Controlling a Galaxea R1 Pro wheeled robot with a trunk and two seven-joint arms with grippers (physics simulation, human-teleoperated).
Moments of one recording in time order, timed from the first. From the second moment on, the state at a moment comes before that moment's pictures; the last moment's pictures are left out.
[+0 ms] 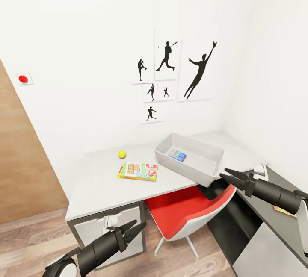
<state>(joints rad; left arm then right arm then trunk) 0.02 0.07 -0.13 -1.59 0.70 0.56 -0.62 -0.38 -0.21 -0.49 -1.59 -0.14 0.81 1.32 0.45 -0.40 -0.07</state>
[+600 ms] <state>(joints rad) 0.02 0.07 -0.13 -1.59 0.70 0.56 -0.62 -0.38 -0.21 -0.49 -1.59 -0.14 0.81 1.32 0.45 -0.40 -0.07</state>
